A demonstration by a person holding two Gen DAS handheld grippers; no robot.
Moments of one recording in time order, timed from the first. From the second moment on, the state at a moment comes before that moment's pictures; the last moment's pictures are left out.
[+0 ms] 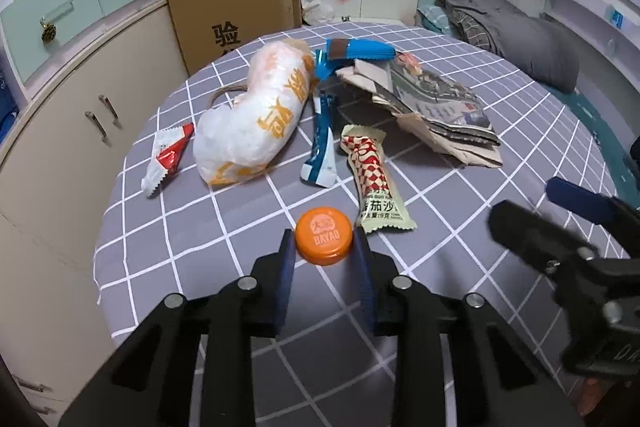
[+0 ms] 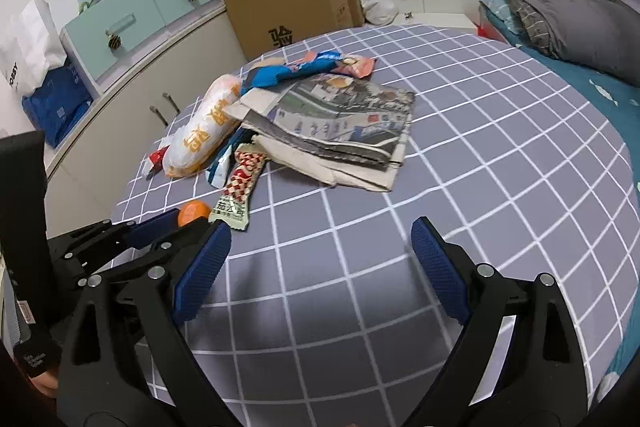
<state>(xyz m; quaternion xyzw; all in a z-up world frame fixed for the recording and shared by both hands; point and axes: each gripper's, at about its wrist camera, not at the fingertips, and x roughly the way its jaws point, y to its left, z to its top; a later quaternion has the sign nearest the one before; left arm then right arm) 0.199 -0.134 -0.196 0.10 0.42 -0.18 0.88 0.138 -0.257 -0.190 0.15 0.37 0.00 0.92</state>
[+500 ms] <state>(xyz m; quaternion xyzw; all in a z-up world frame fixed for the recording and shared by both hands) 0.196 -0.032 -0.178 0.02 0.43 -0.06 0.90 0.208 -0.182 -0.198 0.05 0.43 0.02 0.90</state>
